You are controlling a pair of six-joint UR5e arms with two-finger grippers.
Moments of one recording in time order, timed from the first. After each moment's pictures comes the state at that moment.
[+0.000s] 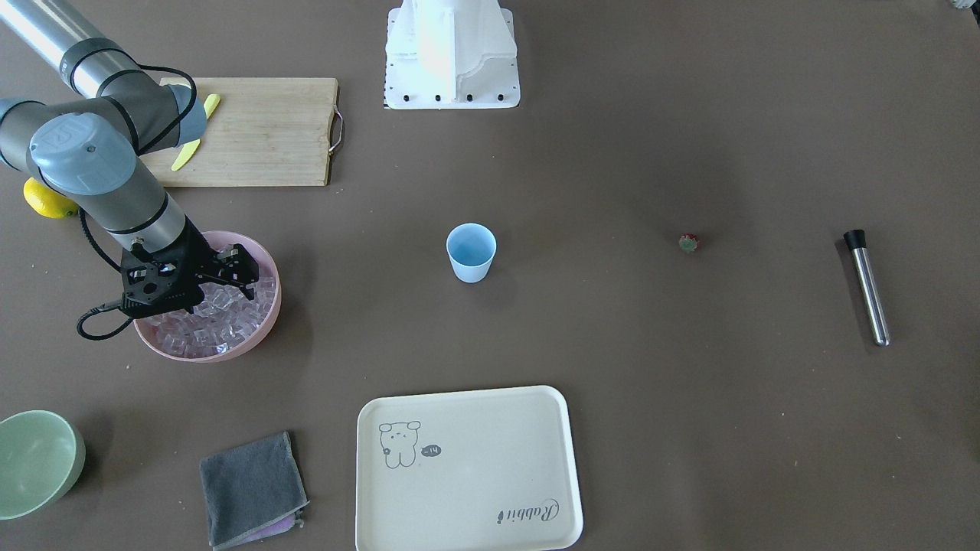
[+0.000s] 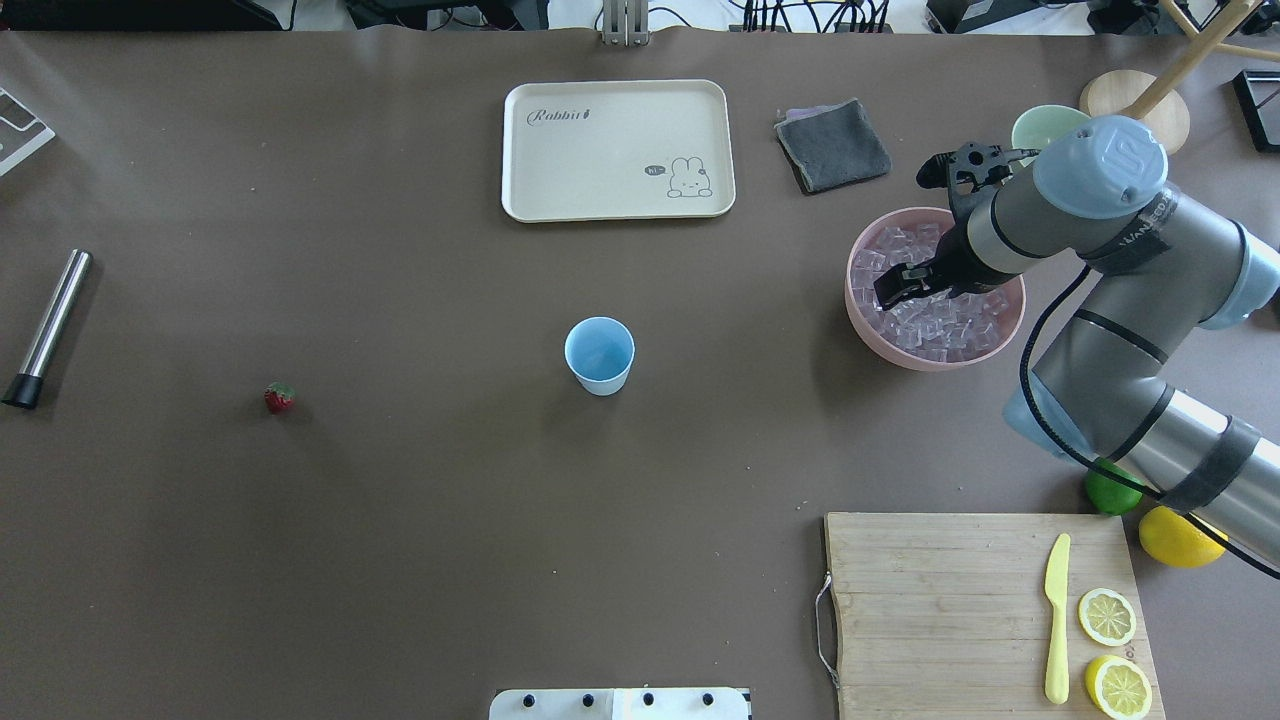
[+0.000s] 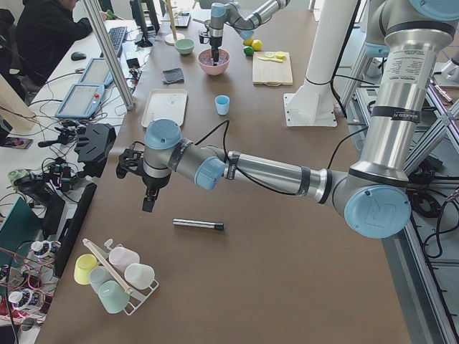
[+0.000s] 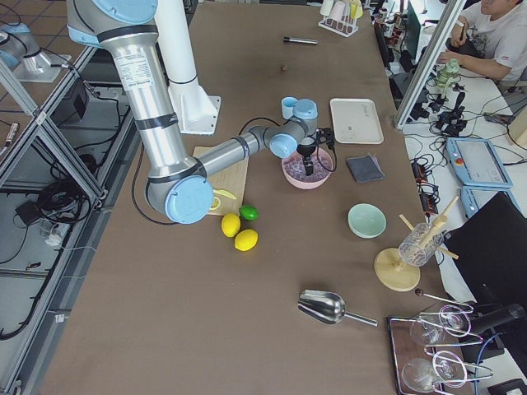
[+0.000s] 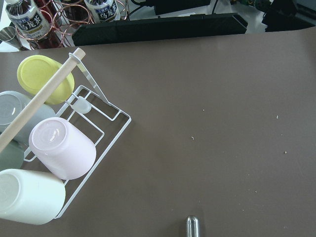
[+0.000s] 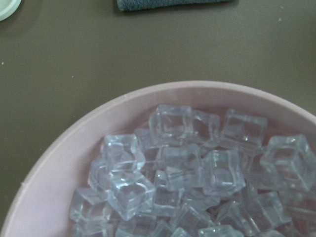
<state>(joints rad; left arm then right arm) -1.52 -1.74 -1.59 -1.88 -2.28 -0.31 0.82 -1.26 1.63 -1.21 2.04 0.76</state>
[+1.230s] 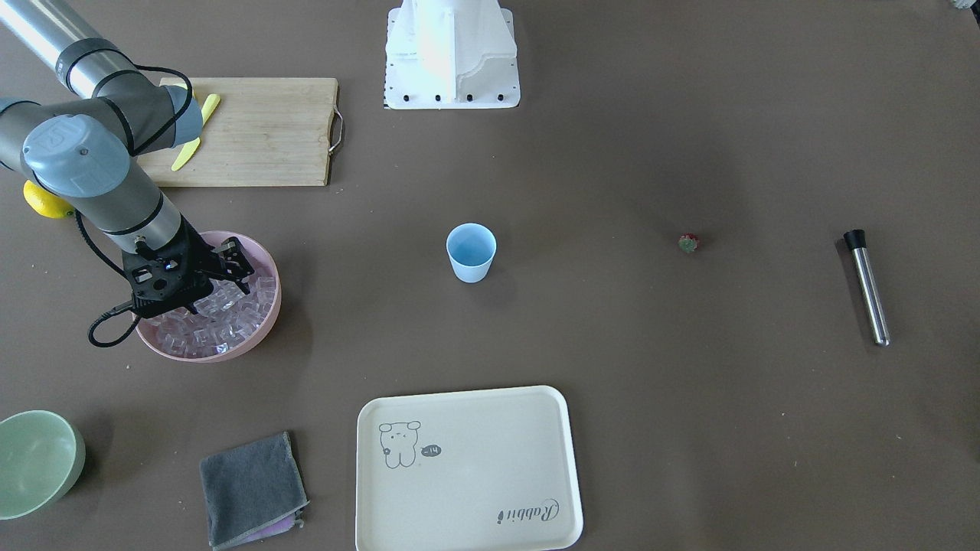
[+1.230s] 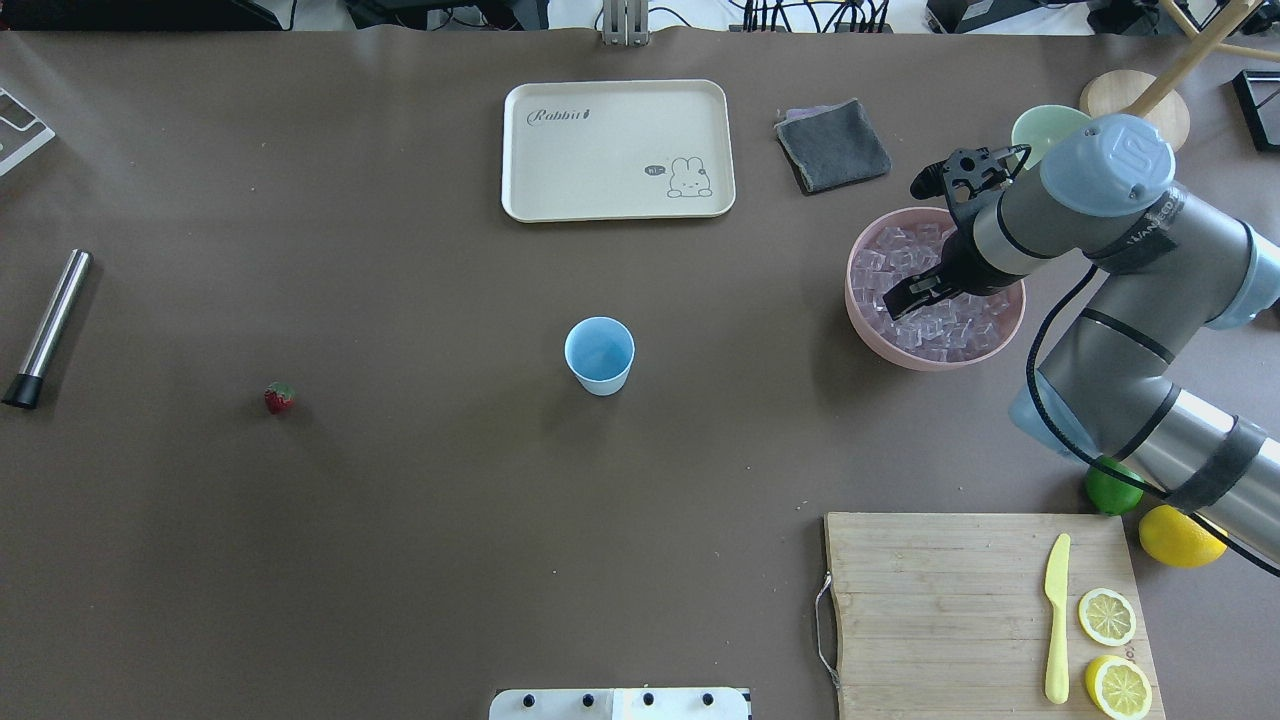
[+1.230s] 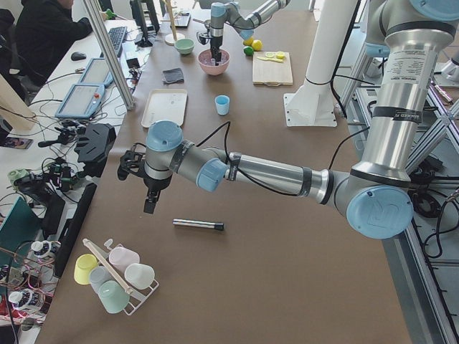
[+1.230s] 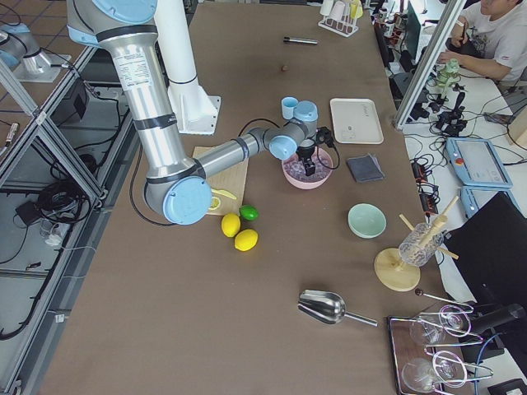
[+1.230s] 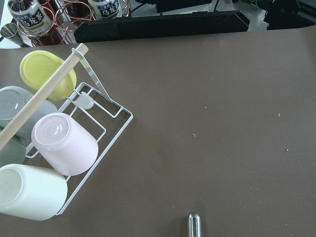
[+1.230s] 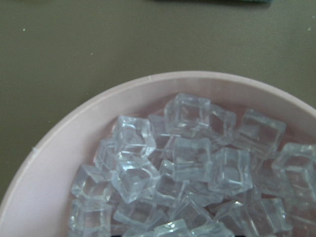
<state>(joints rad) -1.52 -1.74 -1.59 -1.89 -2.29 -0.32 0.83 -1.26 1.63 -1.21 2.06 0.61</state>
